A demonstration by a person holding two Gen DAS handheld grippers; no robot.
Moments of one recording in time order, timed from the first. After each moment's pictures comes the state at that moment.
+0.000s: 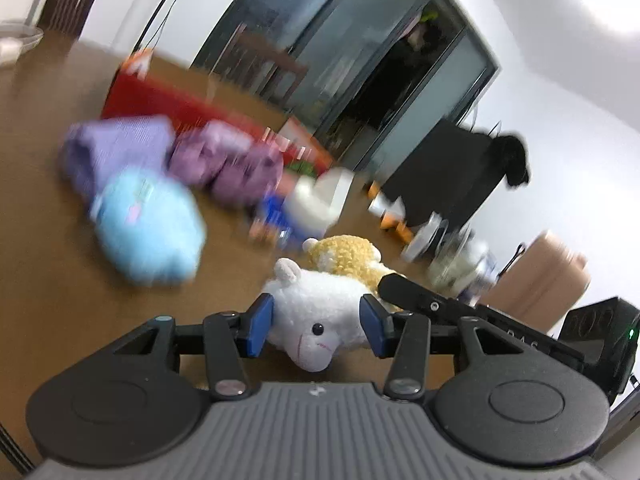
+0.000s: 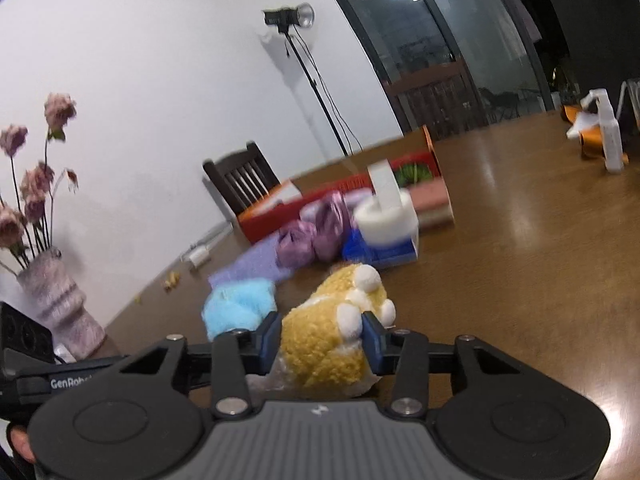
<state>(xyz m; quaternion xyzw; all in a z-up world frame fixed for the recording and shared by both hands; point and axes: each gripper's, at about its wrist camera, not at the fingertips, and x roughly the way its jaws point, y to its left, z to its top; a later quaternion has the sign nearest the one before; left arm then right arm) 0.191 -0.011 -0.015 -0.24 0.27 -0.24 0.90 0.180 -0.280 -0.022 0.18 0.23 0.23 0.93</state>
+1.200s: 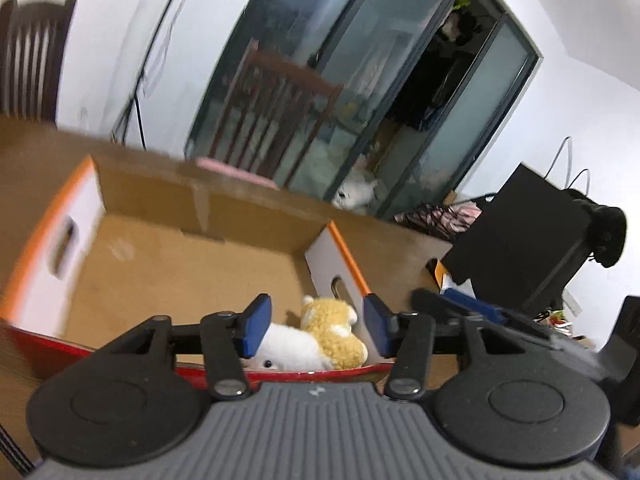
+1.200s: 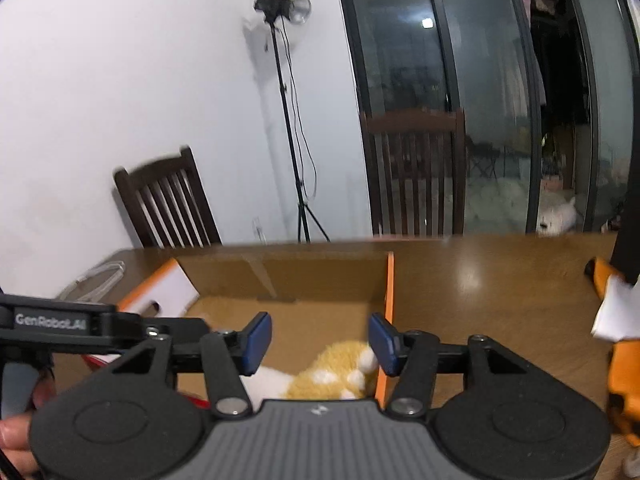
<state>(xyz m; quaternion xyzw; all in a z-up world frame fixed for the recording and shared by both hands) 0.449 -0.023 0.081 -0.18 0.29 -0.18 0.92 0.449 -0.278 0.063 0.06 0.22 0.16 0.96</state>
